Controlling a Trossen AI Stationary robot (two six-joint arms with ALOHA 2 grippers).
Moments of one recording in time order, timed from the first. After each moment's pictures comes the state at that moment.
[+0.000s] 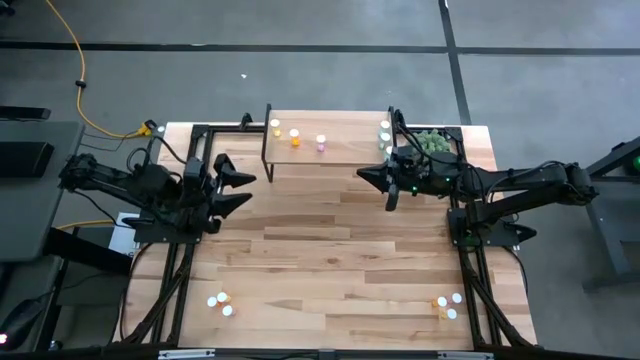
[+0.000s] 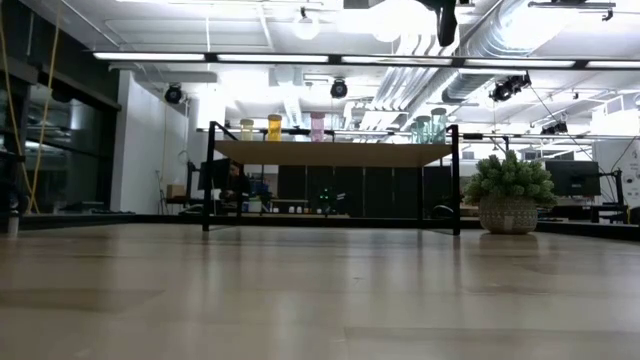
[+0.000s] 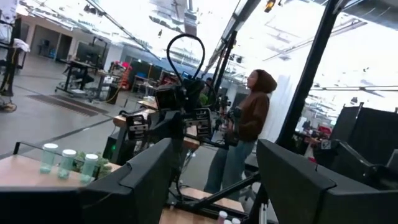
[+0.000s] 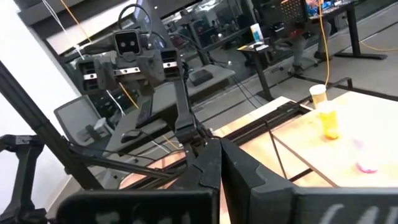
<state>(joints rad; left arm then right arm) -0.17 0.65 0.62 0.31 -0.34 -0.22 -0.02 1.03 0.77 0.26 0.14 0.42</state>
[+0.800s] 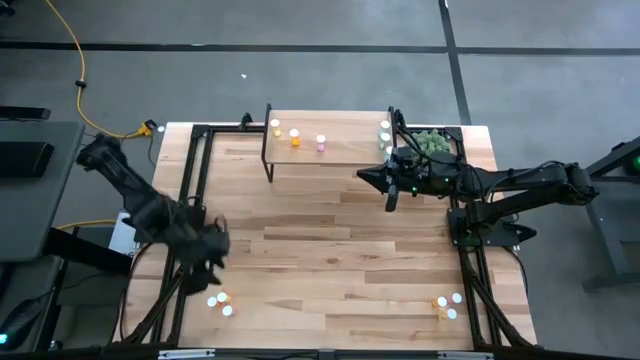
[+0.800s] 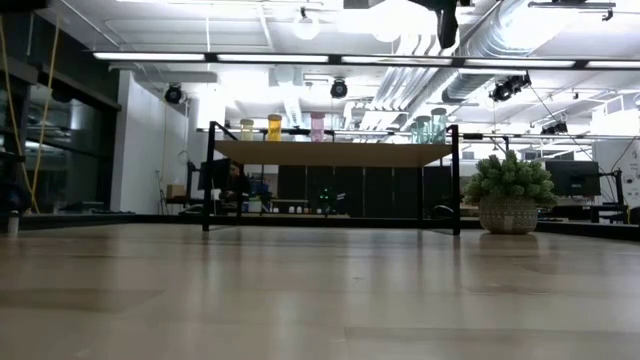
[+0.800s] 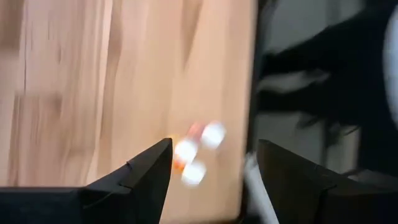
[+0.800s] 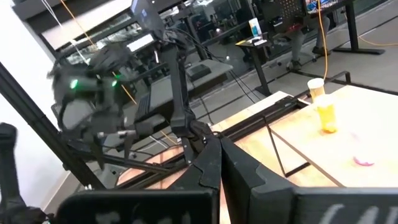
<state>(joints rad) -0.64 1.04 1.00 -0.97 0.02 -0.92 -0.02 1.02 0.77 0.24 0.14 0.42</state>
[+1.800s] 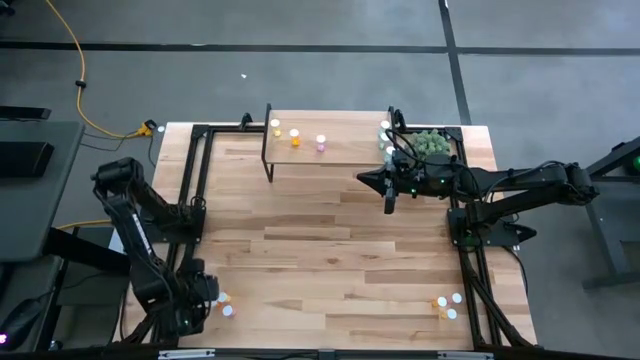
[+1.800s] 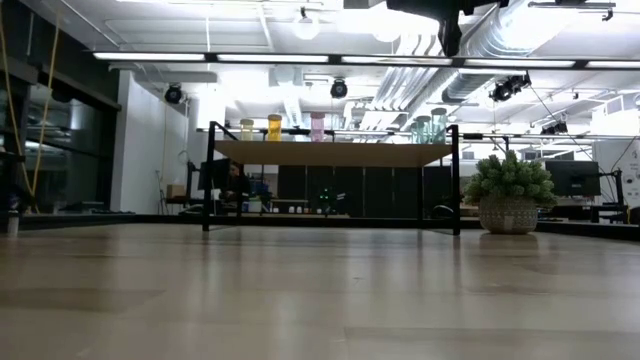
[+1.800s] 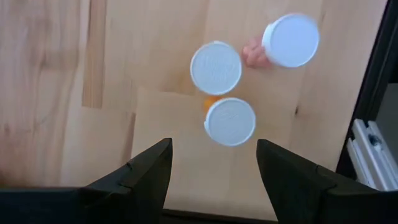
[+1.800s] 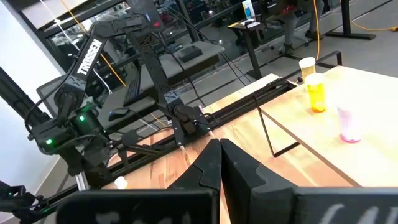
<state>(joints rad) -1.07 1.48 0.93 -0.91 -0.16 -1.34 -0.02 1.02 0.77 0.15 0.14 0.42</state>
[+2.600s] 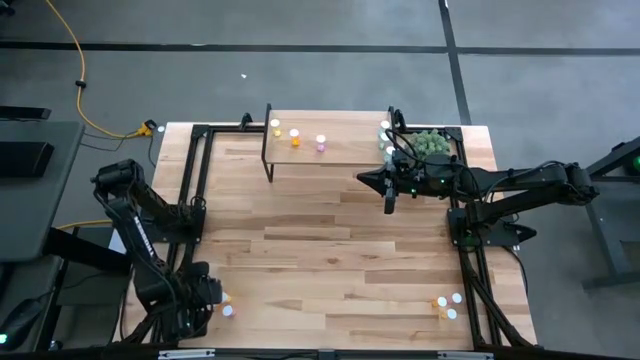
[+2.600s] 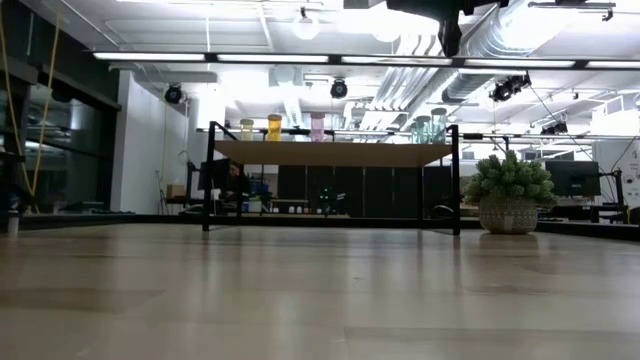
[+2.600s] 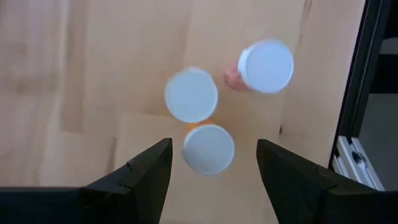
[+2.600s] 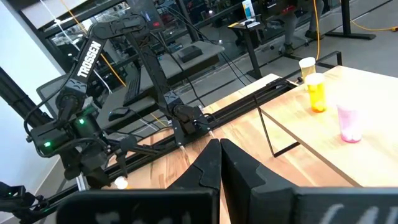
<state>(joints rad) -1.06 1.50 0.91 -0.82 -0.21 -1.31 -0.02 1.02 0.77 0.15 0.14 0.42</state>
